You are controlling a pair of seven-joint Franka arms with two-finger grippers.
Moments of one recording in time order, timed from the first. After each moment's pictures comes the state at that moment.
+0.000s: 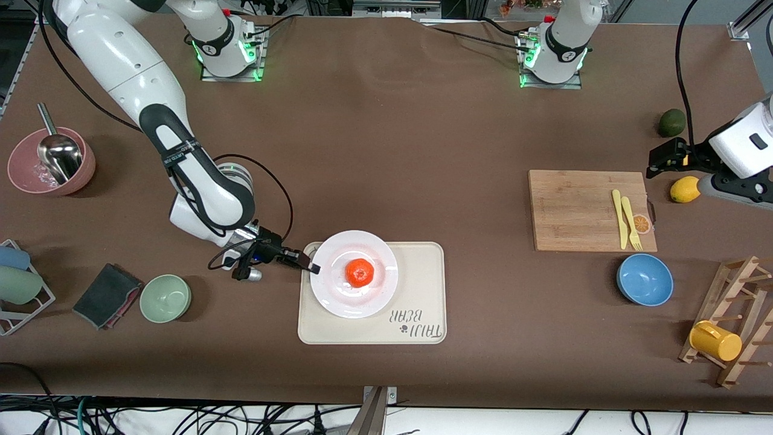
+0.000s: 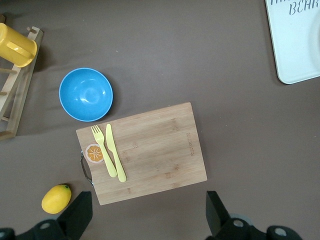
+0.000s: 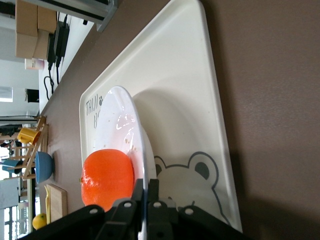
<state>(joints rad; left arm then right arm) -0.03 0.13 0.03 -1.51 -0.01 1.59 0.23 -0.05 0.83 0.48 -1.68 1.22 2.72 -0.67</state>
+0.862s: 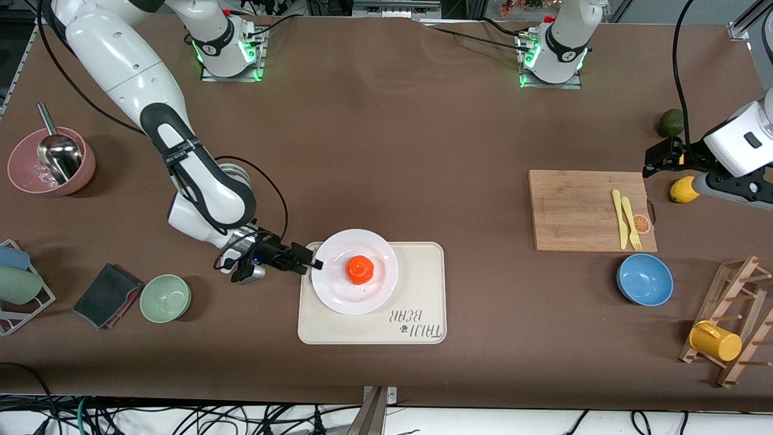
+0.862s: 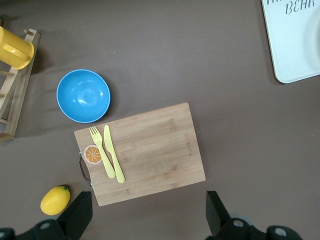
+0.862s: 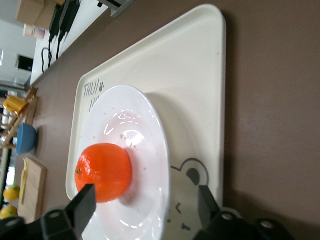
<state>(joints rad) -0.03 0.13 0.02 -1.51 -0.01 1.59 0.23 -0.07 0.81 0.46 -1.70 1.06 2.68 -0.75</state>
